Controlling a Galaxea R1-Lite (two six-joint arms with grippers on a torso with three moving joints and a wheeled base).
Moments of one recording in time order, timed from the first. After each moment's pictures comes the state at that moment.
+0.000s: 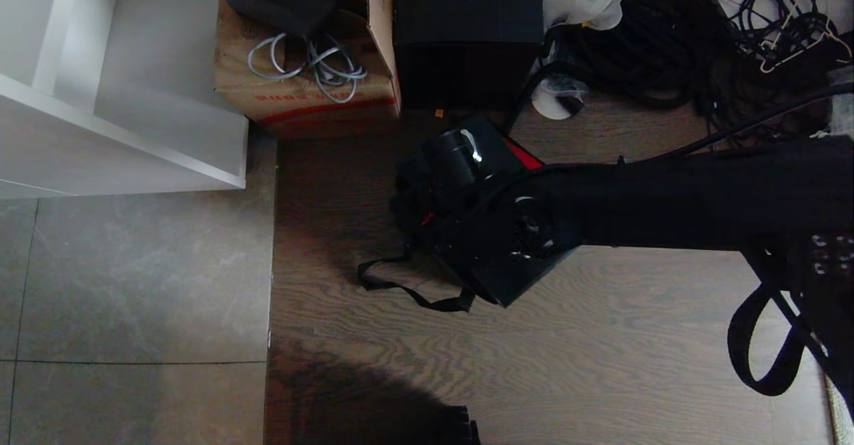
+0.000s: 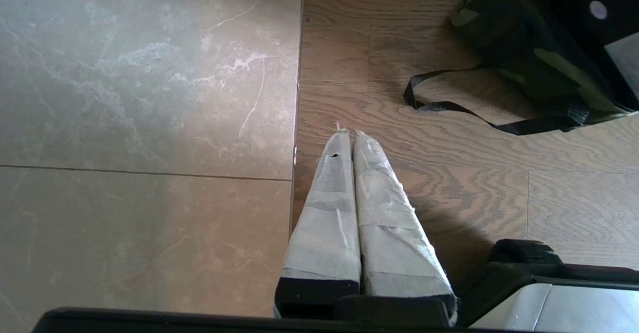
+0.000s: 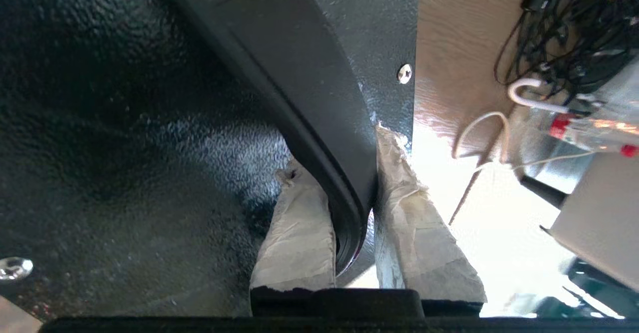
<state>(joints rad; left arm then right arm) -0.01 0.00 0.00 -0.03 0.01 -0.04 0.85 2.20 -1.85 0.24 -1.23 -0.12</state>
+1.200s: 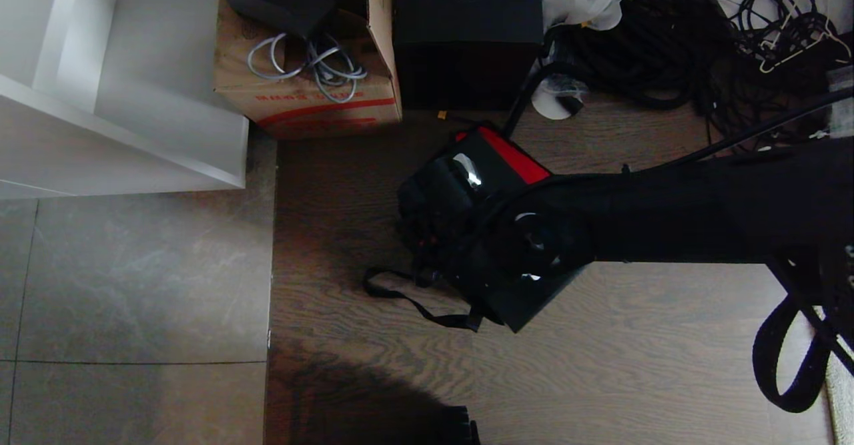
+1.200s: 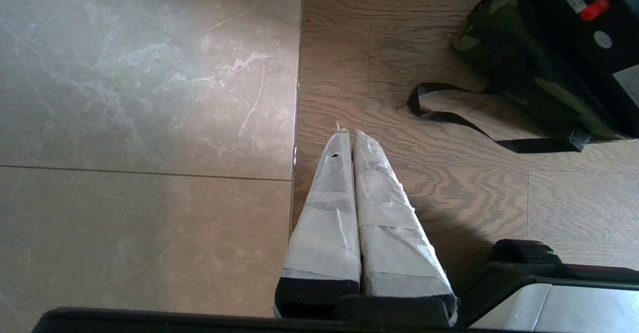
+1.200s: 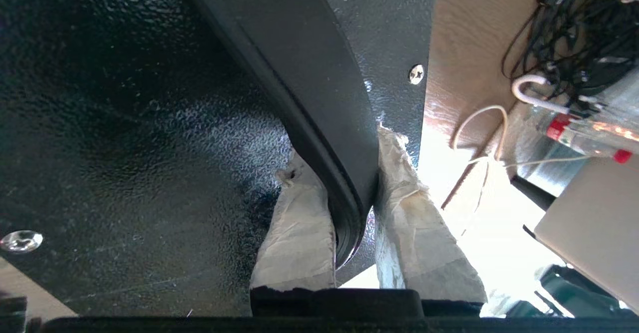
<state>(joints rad) -0.01 0.00 0.00 -0.03 0.01 -0.04 0.89 2.17 -1.77 0.34 -1.20 -0.05</state>
